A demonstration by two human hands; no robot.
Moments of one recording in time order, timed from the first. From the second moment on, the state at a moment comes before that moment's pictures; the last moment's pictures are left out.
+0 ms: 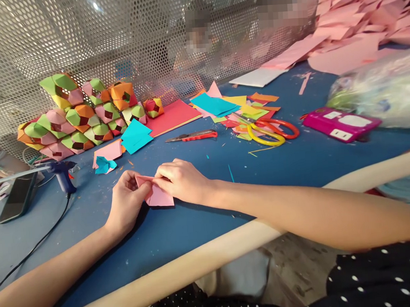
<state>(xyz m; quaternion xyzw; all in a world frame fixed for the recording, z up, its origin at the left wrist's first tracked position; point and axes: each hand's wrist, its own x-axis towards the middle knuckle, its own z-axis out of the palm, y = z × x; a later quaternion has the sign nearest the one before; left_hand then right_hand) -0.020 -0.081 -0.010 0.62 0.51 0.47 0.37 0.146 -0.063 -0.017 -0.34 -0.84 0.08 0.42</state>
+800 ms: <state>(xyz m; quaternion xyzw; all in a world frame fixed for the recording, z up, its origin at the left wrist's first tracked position) -0.021 -0.079 -0.009 0.57 0.52 0.48 0.42 0.151 -0.060 -0.015 -0.36 -0.84 0.08 0.40</state>
